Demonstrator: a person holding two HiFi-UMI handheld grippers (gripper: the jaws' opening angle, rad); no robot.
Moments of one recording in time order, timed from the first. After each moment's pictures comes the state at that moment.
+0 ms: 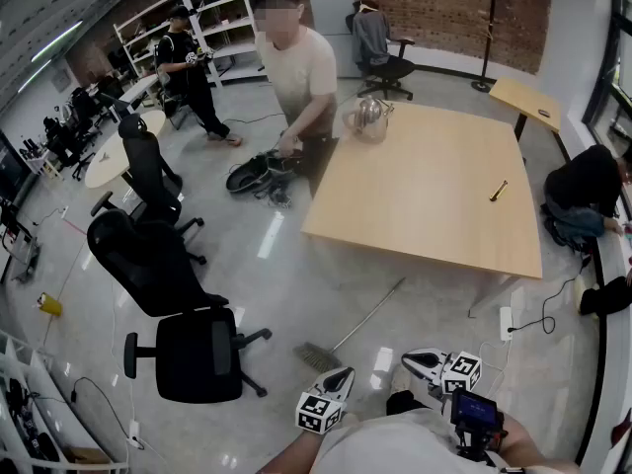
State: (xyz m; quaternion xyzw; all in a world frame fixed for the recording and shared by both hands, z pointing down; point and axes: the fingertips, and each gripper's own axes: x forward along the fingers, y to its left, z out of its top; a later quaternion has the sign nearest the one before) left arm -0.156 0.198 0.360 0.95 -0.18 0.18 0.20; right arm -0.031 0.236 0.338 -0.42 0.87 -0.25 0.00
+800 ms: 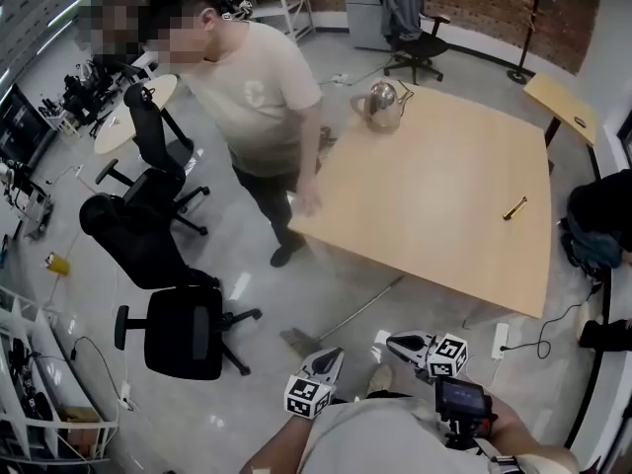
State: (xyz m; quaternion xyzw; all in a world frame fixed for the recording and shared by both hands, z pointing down) left arm -0.062 0.123 0.350 0.93 -0.25 0.19 0.19; right arm 0.054 0.143 0.352 -0.33 0.90 -0.27 0.00
